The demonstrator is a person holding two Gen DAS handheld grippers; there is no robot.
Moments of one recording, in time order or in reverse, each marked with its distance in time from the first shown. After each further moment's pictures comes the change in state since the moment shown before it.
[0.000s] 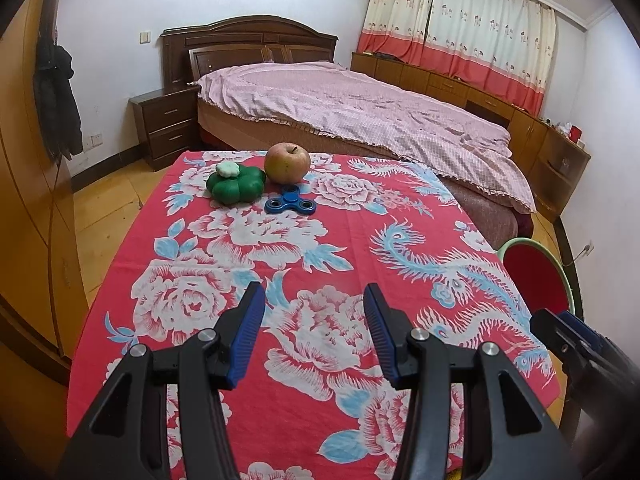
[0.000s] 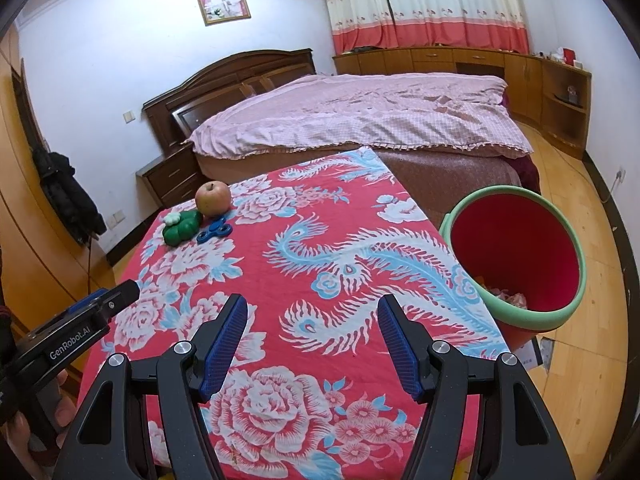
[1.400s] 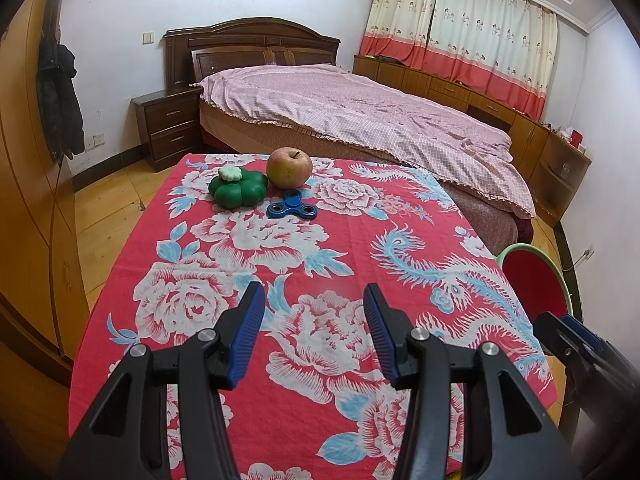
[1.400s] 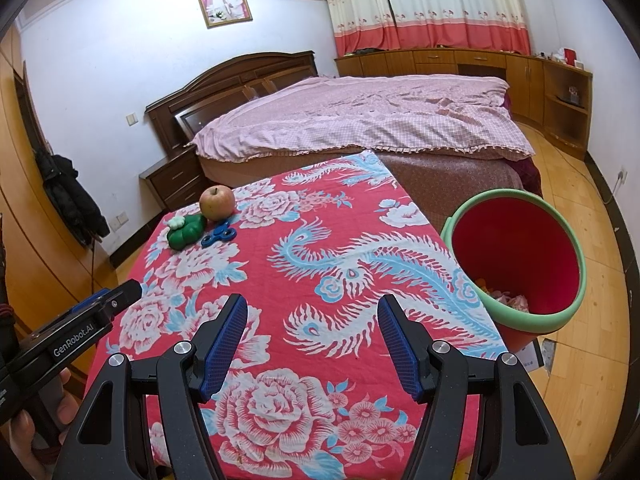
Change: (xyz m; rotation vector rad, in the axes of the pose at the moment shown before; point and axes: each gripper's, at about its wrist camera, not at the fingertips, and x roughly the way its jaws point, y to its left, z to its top) left arm -0.002 0.002 0.004 -0.008 -0.004 0.001; right arm -0.003 0.004 0.005 0.000 -0.001 0.005
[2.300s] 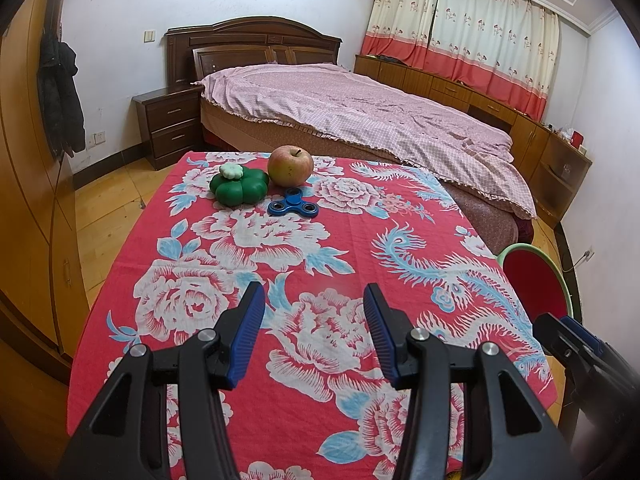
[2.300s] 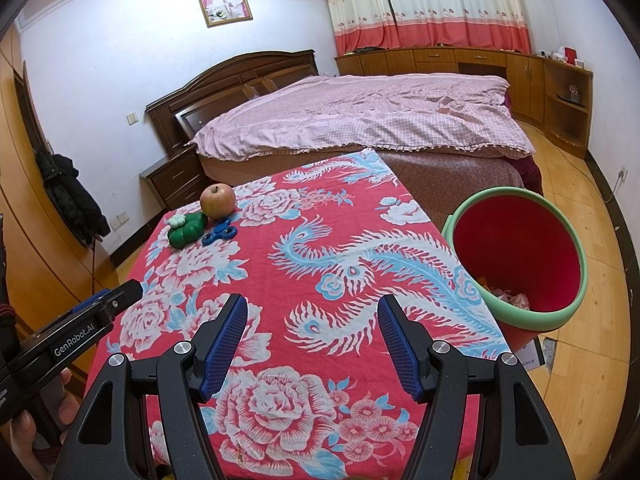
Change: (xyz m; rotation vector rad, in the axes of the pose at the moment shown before) left arm 0.000 0.001 -0.001 0.000 -0.001 0.000; right arm 0.000 0.001 0.001 0.002 0.001 0.002
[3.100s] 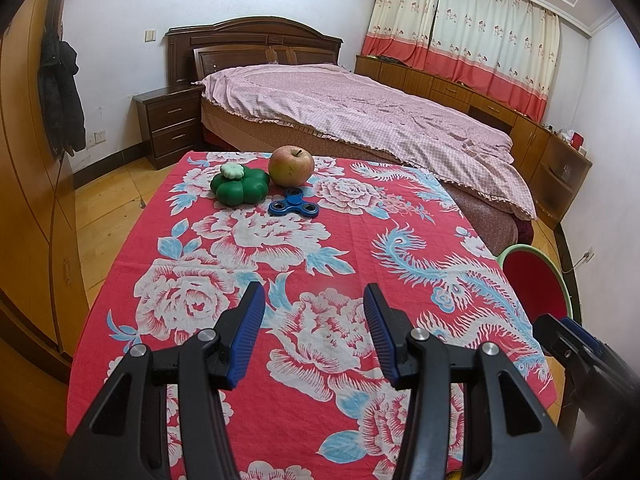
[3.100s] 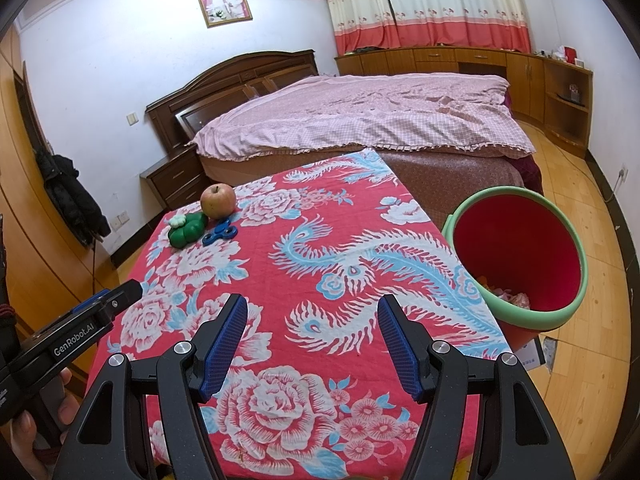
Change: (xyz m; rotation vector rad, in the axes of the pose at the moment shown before) left arm 0.000 0.001 0.000 -0.002 -0.001 0.000; right arm 0.001 0.000 -0.003 0.001 -0.001 0.002
